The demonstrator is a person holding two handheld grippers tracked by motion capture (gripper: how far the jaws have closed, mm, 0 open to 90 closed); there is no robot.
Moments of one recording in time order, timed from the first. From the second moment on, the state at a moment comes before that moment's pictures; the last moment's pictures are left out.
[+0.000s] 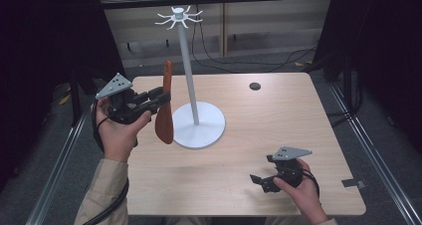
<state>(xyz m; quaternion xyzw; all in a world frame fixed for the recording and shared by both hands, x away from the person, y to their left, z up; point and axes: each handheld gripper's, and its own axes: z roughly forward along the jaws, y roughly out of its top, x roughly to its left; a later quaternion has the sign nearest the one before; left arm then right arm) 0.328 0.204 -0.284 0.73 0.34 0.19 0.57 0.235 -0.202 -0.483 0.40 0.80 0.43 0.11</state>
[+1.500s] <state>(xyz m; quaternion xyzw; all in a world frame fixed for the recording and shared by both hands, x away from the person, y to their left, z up) 0.348 0.191 -0.233 0.70 0.33 0.24 0.59 0.234 -0.203 -0.483 0.40 0.80 0.43 0.11</state>
